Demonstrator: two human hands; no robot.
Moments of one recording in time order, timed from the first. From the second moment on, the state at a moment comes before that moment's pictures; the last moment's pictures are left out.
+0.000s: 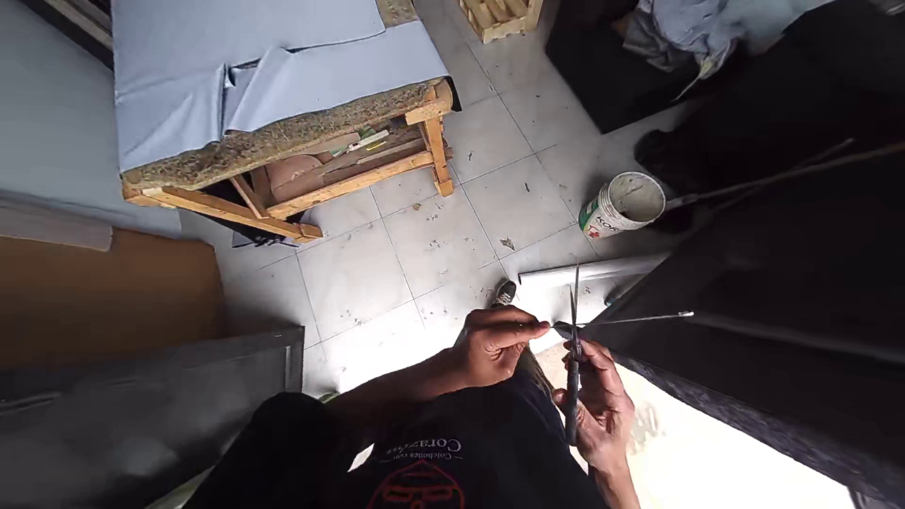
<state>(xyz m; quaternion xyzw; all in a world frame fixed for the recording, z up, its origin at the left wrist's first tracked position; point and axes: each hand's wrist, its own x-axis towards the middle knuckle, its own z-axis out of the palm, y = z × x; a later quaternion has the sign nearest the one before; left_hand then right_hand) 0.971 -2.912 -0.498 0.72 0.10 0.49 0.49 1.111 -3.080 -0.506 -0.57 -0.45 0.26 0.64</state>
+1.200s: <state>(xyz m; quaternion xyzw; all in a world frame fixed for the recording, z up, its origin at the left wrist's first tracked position) 1.282 -2.327 -0.497 0.63 0.25 0.60 0.44 1.466 -2.513 -0.509 -0.49 -0.44 0.34 0.67</state>
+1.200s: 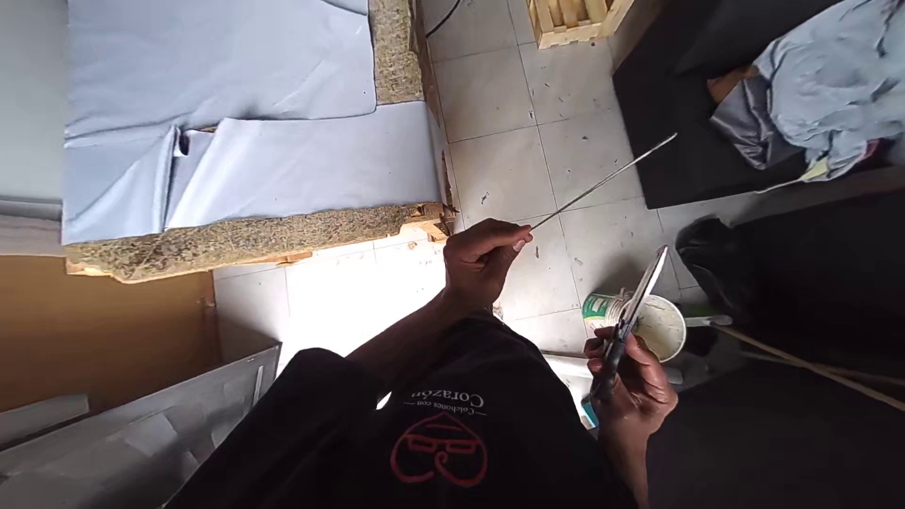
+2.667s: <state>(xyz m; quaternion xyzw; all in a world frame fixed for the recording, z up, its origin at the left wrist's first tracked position) 1.652 -1.807 -0.427 0.70 0.36 0.53 0.33 1.870 -1.950 -0.470 -0.44 -0.53 0.33 0.64</state>
